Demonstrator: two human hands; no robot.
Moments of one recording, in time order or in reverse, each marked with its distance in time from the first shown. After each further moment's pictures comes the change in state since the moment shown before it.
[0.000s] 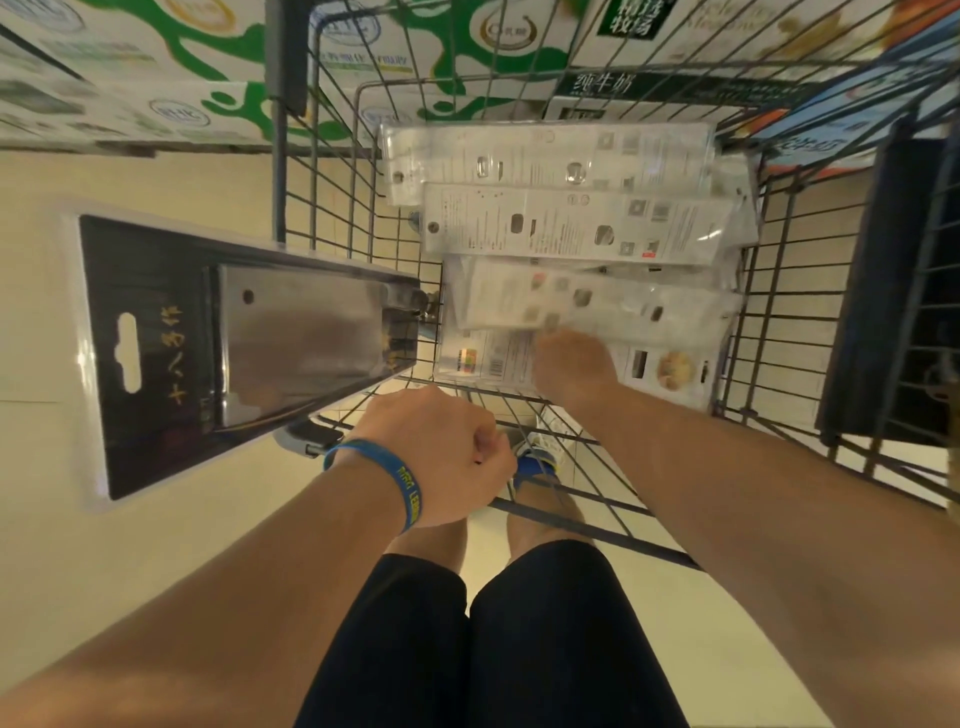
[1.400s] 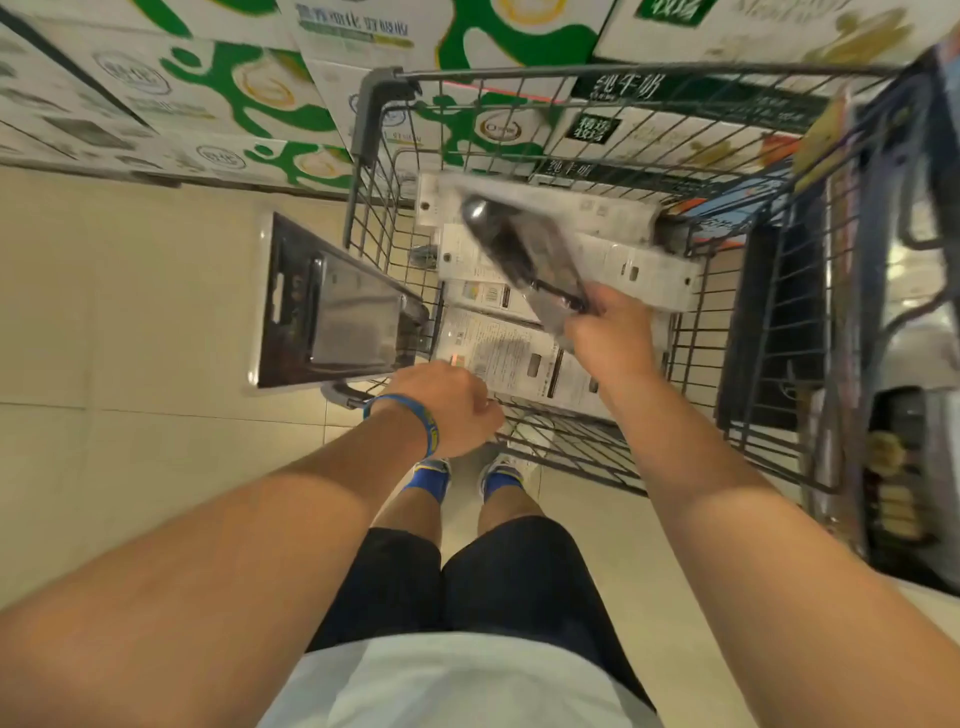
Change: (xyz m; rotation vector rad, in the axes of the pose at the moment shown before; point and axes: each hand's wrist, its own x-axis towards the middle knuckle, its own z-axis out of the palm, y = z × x) left_hand 0.009 0.004 -0.014 0.047 0.009 0.004; right_hand -0.112 0.005 -0.145 1.167 0.301 0.236
